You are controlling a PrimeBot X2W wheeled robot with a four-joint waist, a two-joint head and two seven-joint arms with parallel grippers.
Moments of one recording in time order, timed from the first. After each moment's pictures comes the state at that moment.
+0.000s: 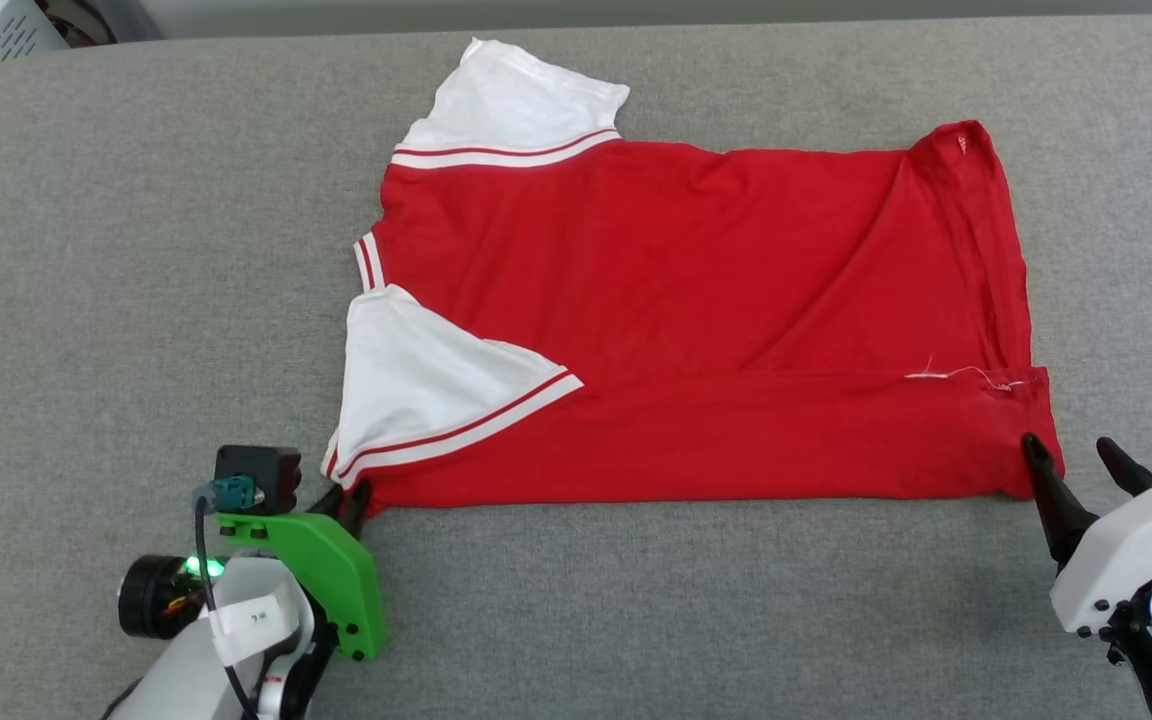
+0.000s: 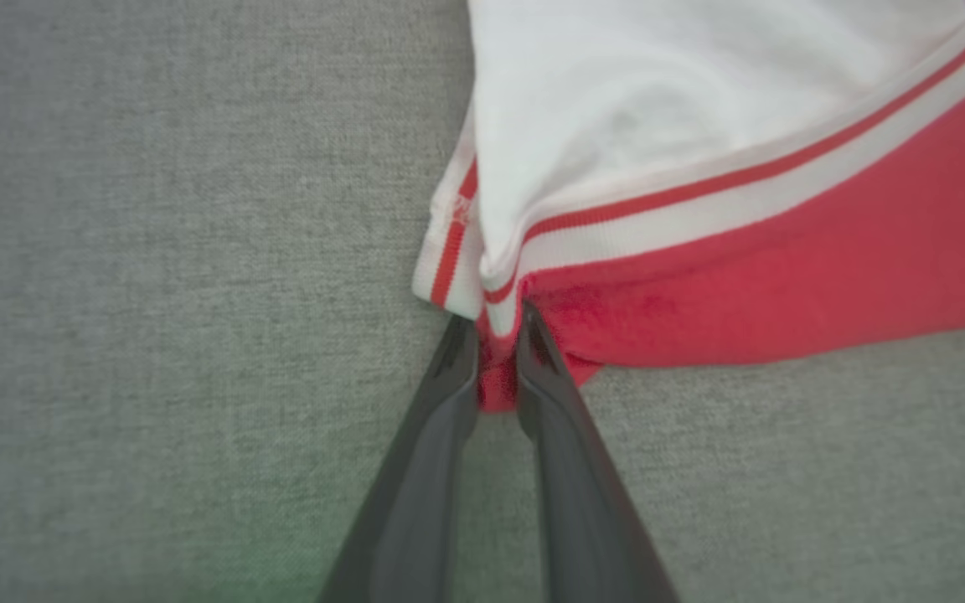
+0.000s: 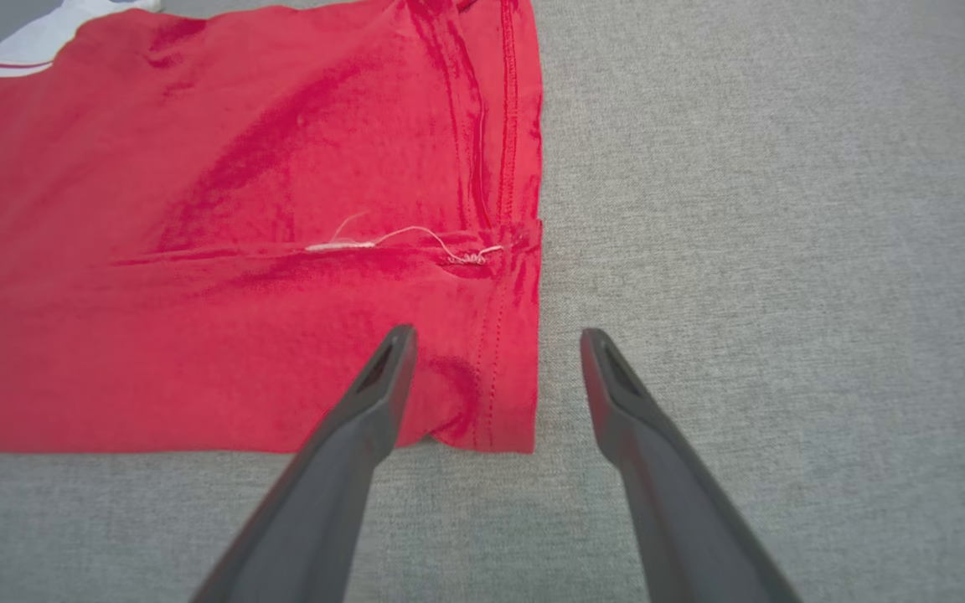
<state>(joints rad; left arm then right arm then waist) -0.21 0.41 -0.44 0.22 -0.59 0.12 0.22 -0.03 -0.11 -0.18 -0.15 0.28 0.14 0.46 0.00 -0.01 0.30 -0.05</state>
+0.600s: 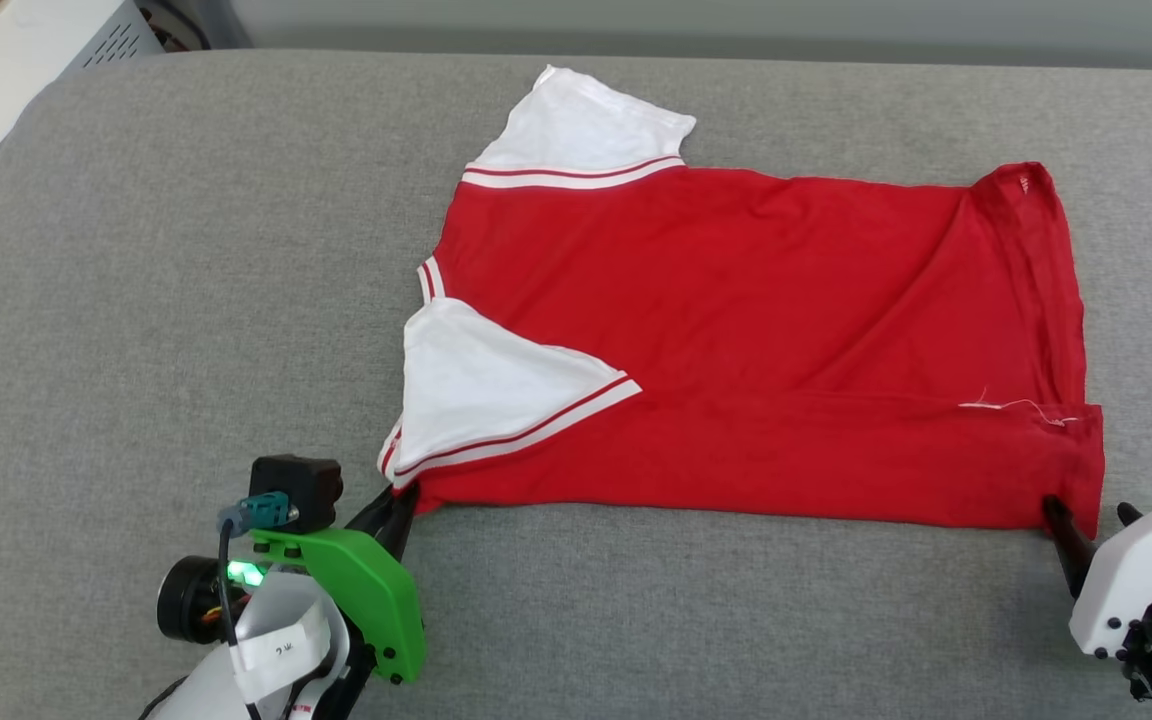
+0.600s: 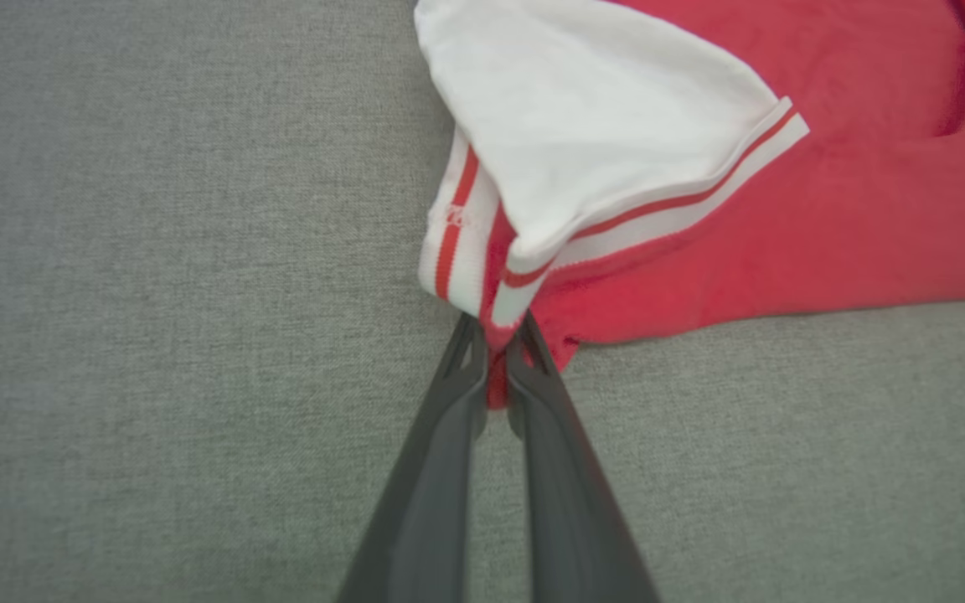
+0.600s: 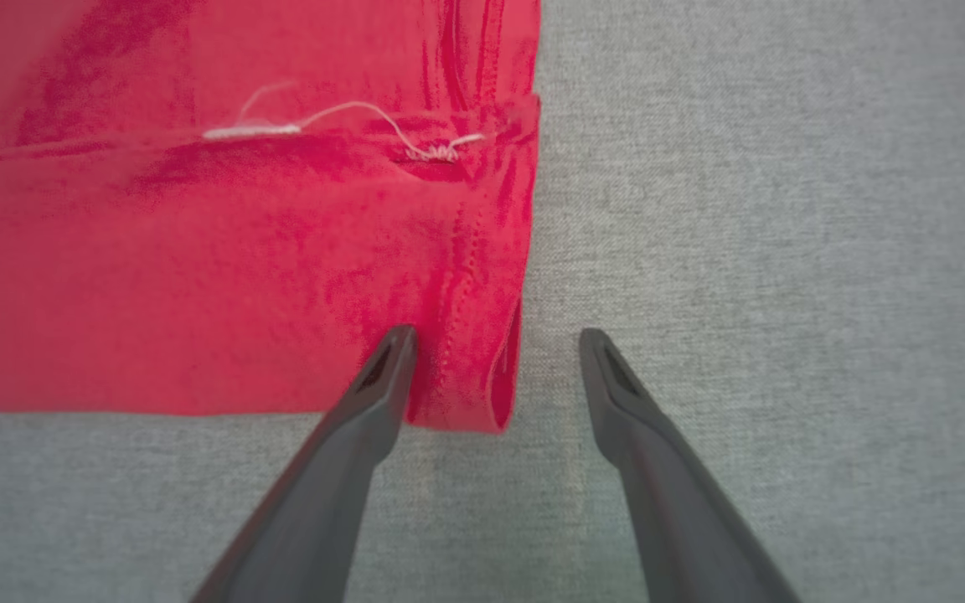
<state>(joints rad) -0.16 0.41 -0.47 0.03 -0.61 0.13 0.22 -0.05 -0.15 -0.23 0.02 0.24 0.14 0.52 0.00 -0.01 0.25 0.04</state>
